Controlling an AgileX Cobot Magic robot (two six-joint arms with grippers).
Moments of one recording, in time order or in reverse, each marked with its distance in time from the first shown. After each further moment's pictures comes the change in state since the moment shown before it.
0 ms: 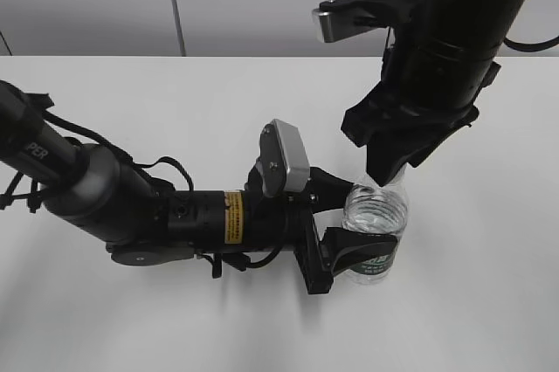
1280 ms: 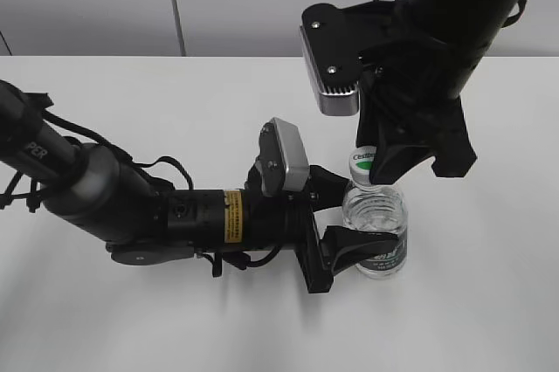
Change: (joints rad) left arm 0.000 -0.001 0.000 0.000 -0.009 0.005; right arm -0.001 -0.006 0.007 0.064 -0.068 -1.170
